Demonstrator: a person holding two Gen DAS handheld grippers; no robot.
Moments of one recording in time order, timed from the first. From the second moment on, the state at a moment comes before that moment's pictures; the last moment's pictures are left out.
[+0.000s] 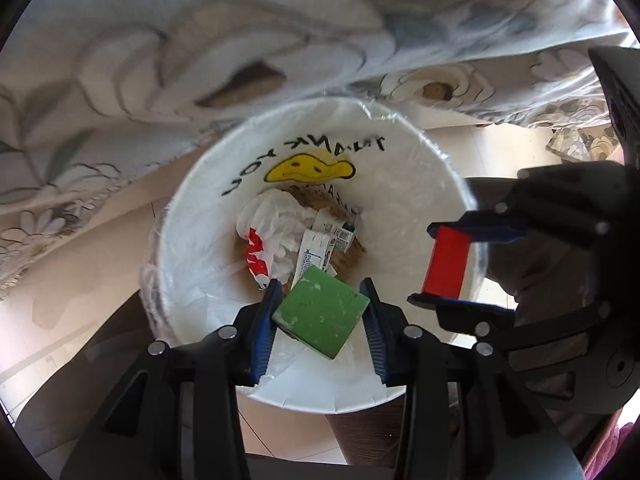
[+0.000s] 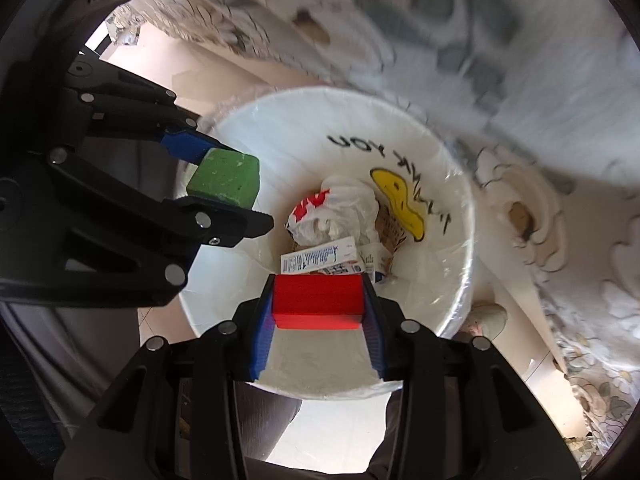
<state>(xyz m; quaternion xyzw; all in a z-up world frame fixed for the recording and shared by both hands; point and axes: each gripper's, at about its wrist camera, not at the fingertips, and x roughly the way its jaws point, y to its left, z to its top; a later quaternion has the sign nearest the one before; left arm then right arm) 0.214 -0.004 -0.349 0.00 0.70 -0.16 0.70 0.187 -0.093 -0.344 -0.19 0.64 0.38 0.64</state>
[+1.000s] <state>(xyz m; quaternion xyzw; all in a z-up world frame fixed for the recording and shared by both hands) 0.228 -0.005 -0.381 -0.04 0.73 -0.15 0.67 0.198 -0.089 -0.382 -0.17 0.66 0.36 0.63</state>
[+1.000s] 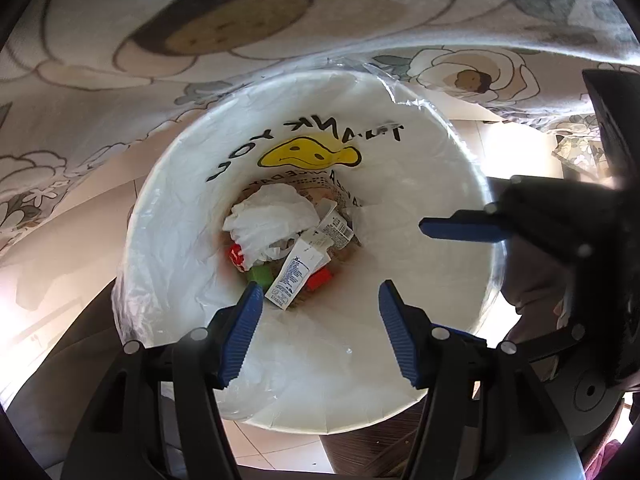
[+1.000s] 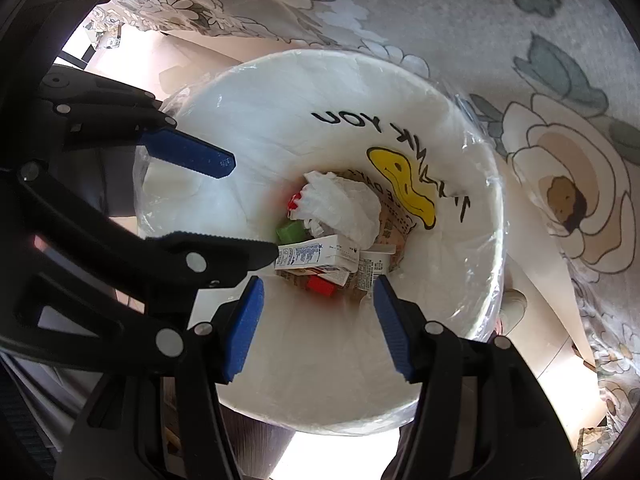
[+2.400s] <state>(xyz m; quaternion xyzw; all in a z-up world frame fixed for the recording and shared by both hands) 0.180 0.031 -0.154 0.06 0.56 -0.11 0.82 0.171 -0.142 -0.182 -0.22 0.55 0.33 0.74</state>
